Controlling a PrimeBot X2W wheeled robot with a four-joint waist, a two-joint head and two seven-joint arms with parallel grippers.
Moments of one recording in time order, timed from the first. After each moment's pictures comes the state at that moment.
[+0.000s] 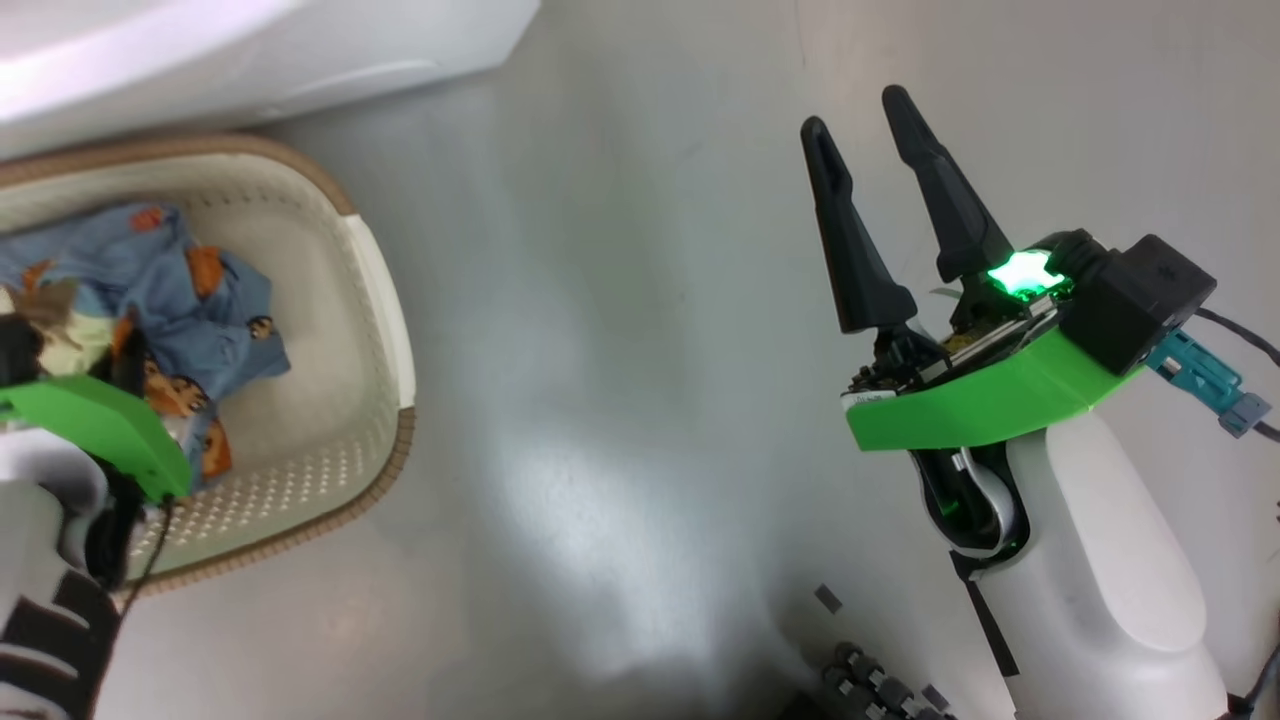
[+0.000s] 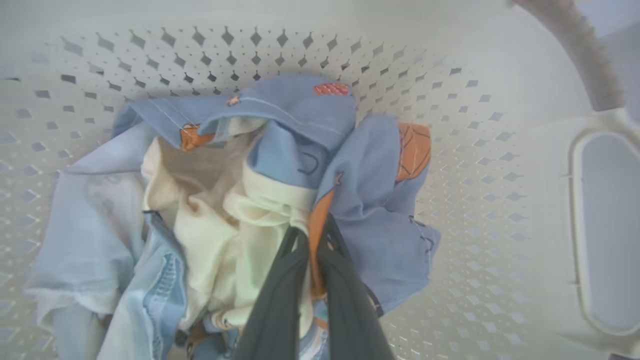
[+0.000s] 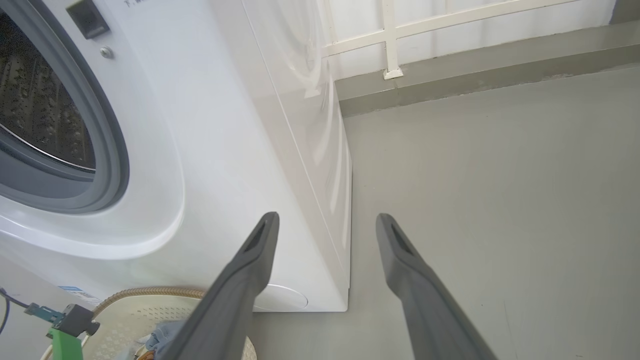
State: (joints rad) left arm -0.83 0.36 -0.44 1.05 -0.71 -0.13 -0.13; right arm -0.57 -0.06 0.25 0.08 0.45 0.13 -0.26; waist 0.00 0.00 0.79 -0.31
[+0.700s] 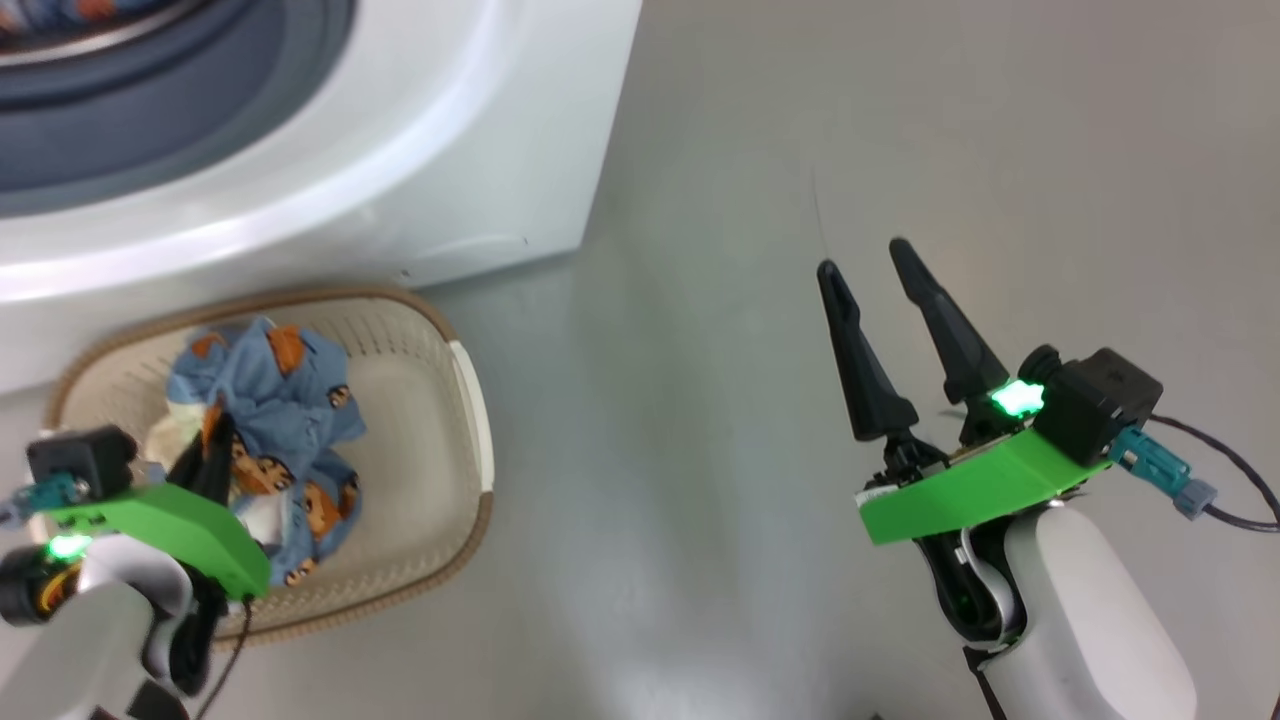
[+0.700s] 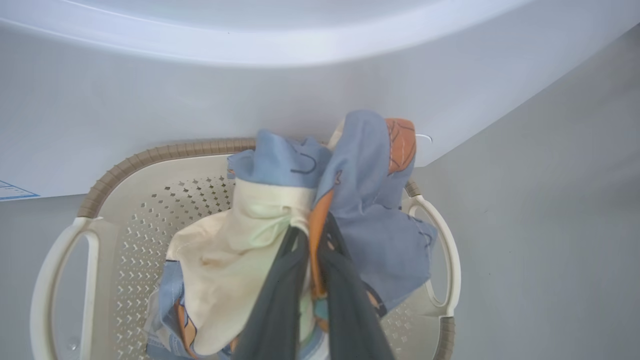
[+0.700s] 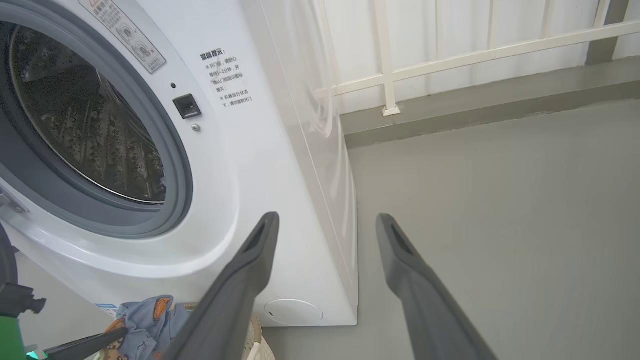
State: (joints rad) left arm -0.62 0.37 -0.53 0.85 -0.82 -0.13 -0.24; right arm -0.41 -0.06 0.21 0.15 0.40 0.13 -0.26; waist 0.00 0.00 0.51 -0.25
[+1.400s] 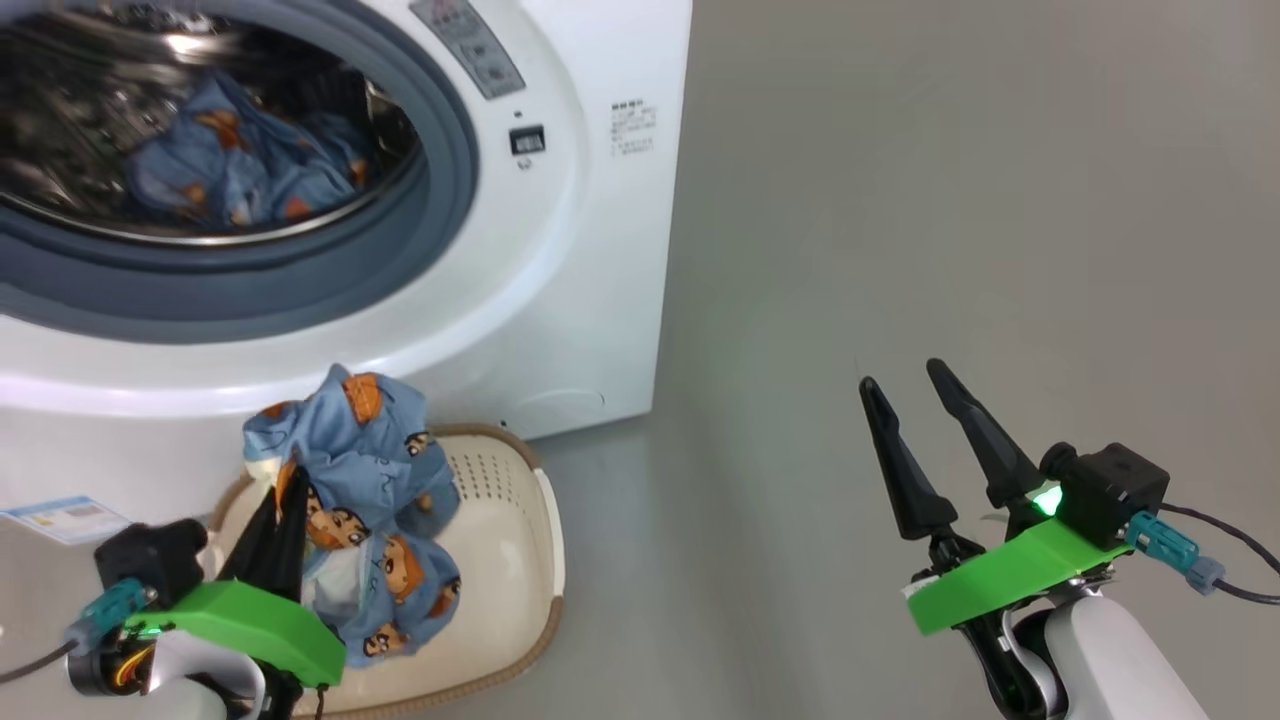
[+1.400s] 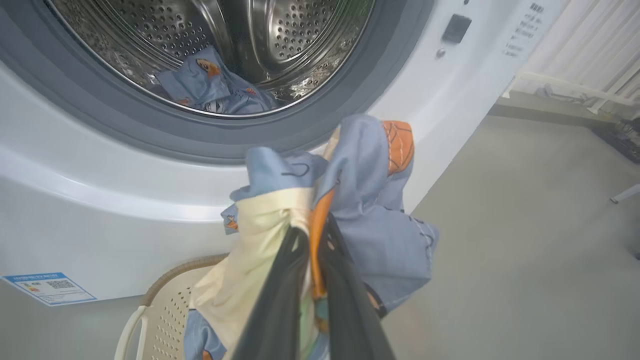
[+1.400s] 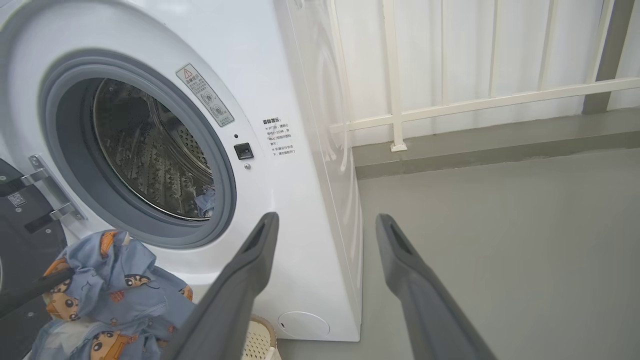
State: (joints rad) left arm -0.30 0.34 -0.41 0.41 -0.71 -0.02 -0.25; right arm -0.26 -0.14 0.20 0.19 0.41 0.13 -0.26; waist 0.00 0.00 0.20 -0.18
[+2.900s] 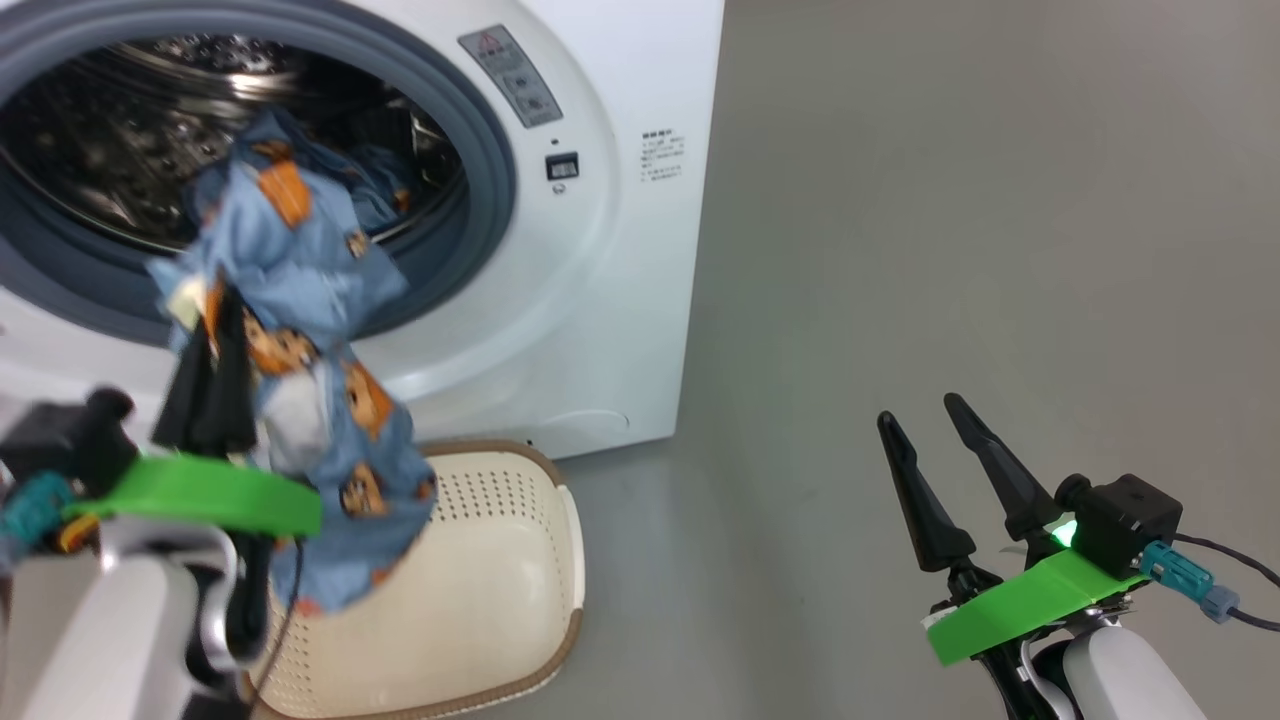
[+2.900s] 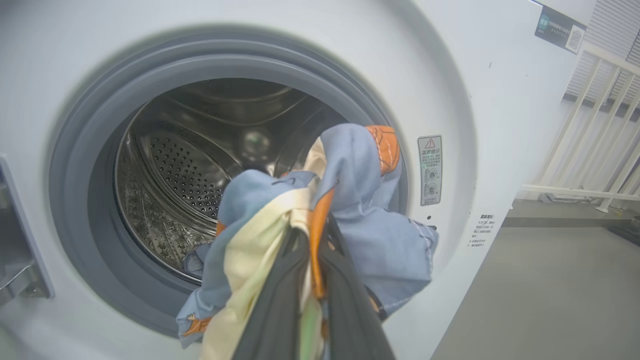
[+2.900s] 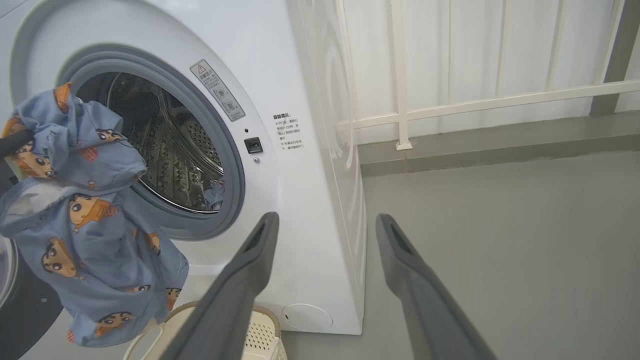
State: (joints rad) left arm -0.39 0.25 -0.21 0.19 -0.53 0.03 -0.25; right arm -0.20 -0.17 0.20 0.18 0.42 0.13 -0.26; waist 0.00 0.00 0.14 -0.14
